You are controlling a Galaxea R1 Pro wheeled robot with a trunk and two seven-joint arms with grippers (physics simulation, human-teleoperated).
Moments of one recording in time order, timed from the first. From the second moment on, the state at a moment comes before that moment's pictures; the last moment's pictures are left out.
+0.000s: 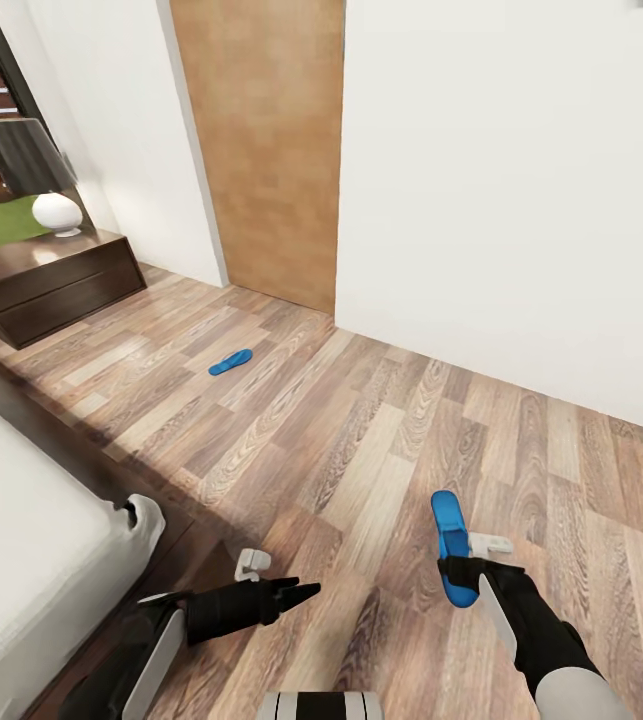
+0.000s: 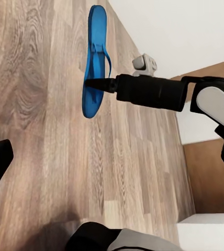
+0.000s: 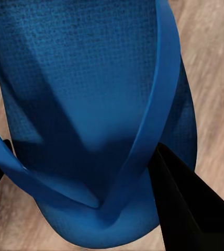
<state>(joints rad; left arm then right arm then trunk) -0.30 0.02 -0.11 -1.13 0.36 0.63 -0.91 -0.52 -0.04 -0.14 -0.77 -0.01 0.50 -0.02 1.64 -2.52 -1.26</state>
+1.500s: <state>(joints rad) -0.30 0.02 -0.11 -1.13 0.36 0.63 -0.91 -0.52 -0.05 -0.14 -0.93 -0.01 0.52 -0.02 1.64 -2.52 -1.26</state>
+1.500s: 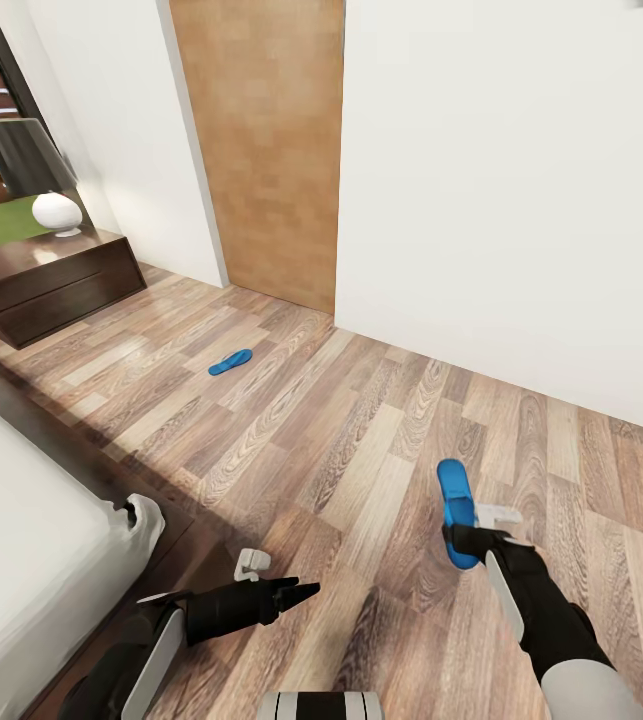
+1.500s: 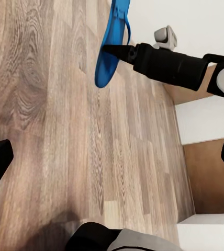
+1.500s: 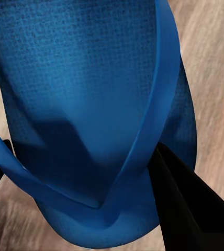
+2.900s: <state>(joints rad) -0.29 0.10 -0.10 -0.78 0.35 0.39 -0.92 -0.43 -0.51 -0.15 -0.28 -0.19 0.24 0.75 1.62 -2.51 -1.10</state>
